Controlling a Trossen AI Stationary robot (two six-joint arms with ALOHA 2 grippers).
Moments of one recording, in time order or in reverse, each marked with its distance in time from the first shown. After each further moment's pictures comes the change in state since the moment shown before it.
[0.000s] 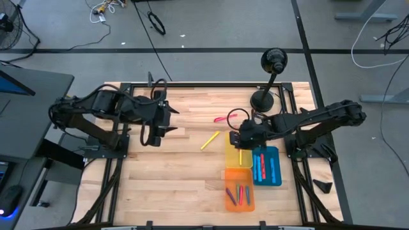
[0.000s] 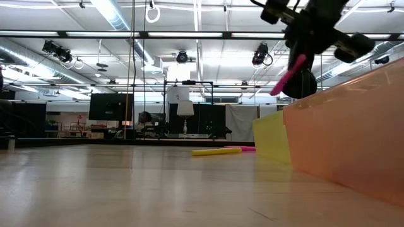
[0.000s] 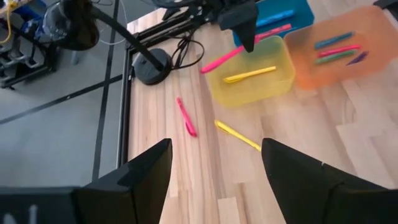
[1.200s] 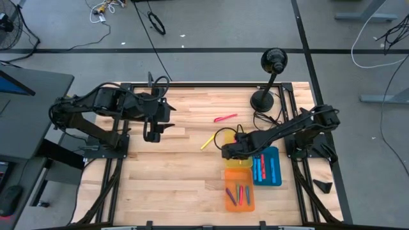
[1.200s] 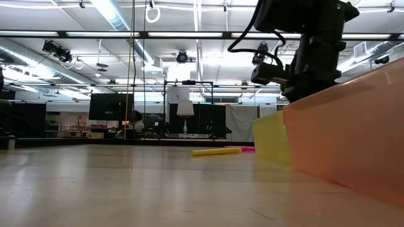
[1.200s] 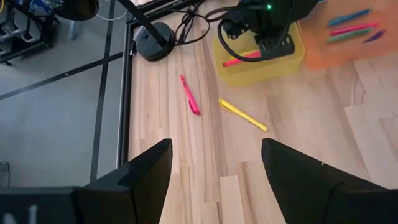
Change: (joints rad) left arm 0.055 0.000 0.000 -0.076 0.007 -0.018; right arm 0.074 0.365 -0.003 0.024 0.070 0.061
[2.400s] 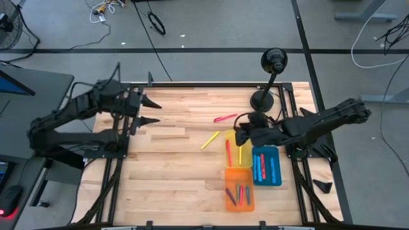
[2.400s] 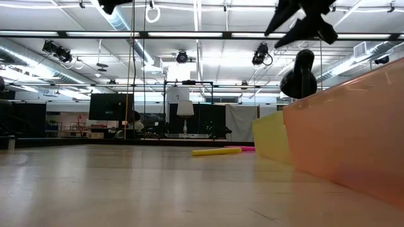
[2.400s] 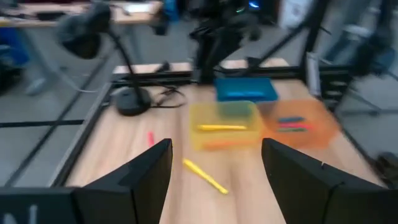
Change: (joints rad) left arm 0.448 -0.587 -0.732 0.602 0.643 -0.061; right arm 0.056 -0.467 0.000 0.056 0.612 -0.654
